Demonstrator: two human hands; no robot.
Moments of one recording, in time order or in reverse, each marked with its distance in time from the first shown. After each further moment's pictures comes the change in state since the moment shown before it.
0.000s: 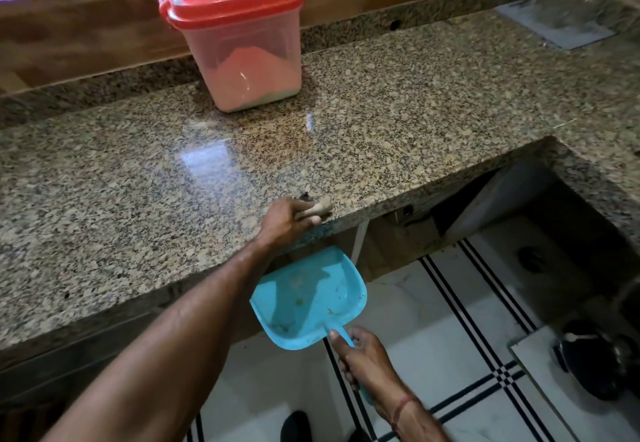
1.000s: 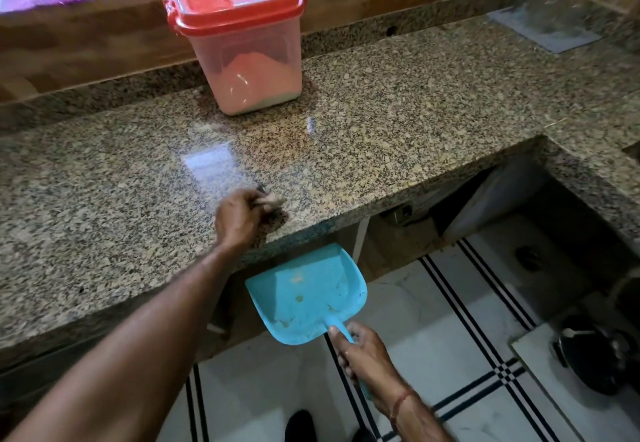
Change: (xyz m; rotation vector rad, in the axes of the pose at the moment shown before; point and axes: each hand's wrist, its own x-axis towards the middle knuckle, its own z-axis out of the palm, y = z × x) left_hand -0.031 -0.031 -0.042 -0.082 0.360 -0.225; right_hand -0.015 0.005 0.008 0.040 -0.015 -0.065
